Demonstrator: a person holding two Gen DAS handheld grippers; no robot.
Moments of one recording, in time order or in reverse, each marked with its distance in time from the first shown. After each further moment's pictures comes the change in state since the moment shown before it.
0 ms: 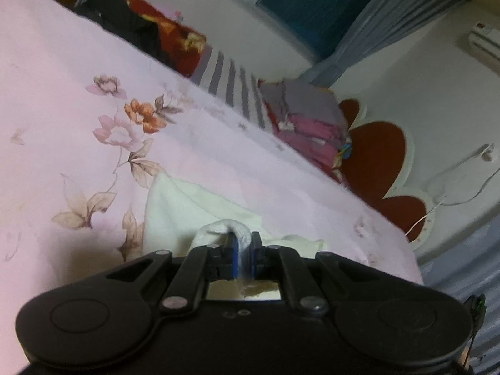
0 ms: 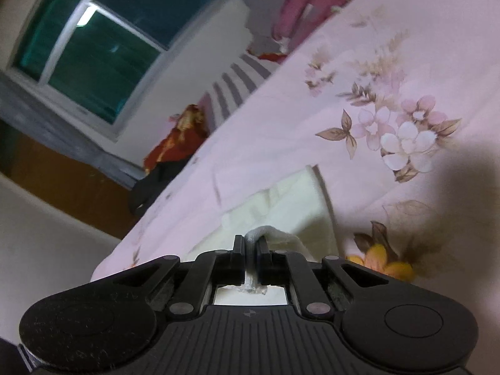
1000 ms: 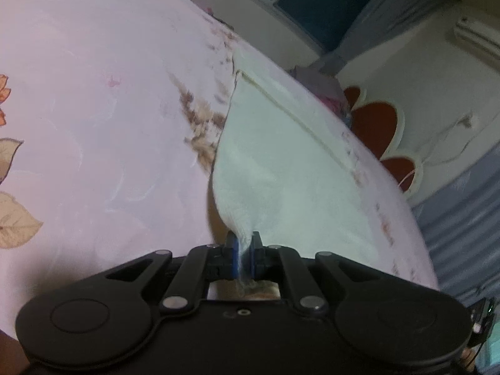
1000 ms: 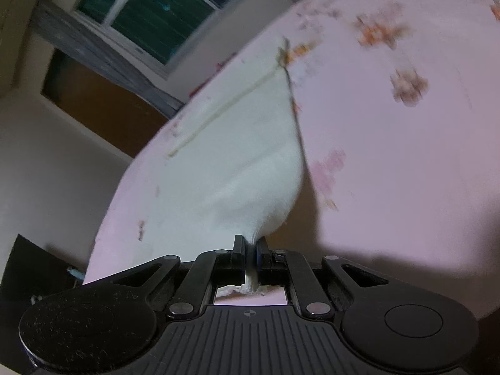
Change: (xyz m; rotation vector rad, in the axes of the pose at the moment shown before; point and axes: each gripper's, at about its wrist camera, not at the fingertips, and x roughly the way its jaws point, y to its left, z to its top) left arm -0.261 0.029 -0.316 -0.052 -0.049 0.025; right arm -0.284 -0.084 -0.281 -0.193 0.104 0.147
